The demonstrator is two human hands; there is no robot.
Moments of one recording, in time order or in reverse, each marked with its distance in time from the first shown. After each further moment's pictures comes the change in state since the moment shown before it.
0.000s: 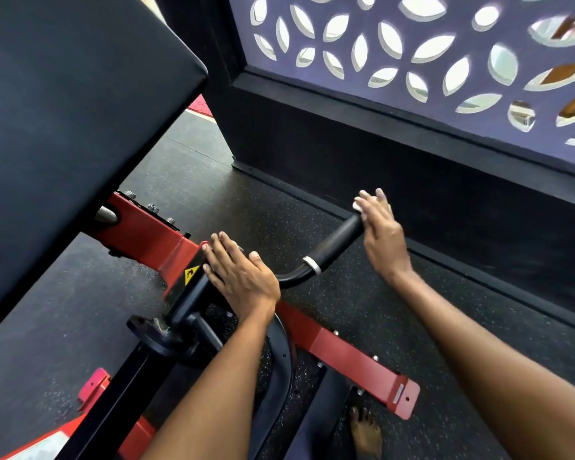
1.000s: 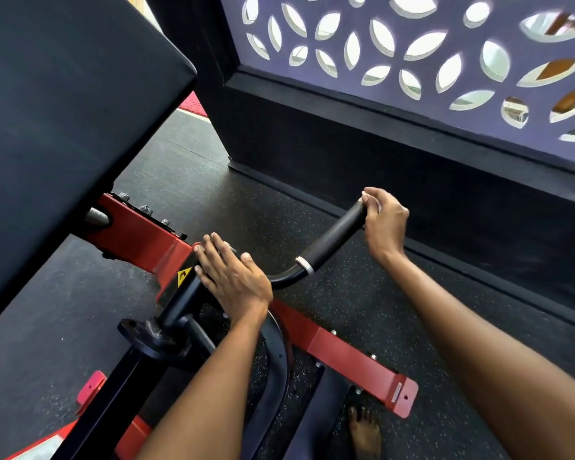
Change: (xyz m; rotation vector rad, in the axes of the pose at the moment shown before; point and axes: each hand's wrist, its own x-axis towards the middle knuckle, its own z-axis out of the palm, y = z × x) left_hand -0.001 -0.001 0.002 -0.032 0.042 0.019; right_hand 0.028 -0.006 0.000 0.105 0.214 0.314
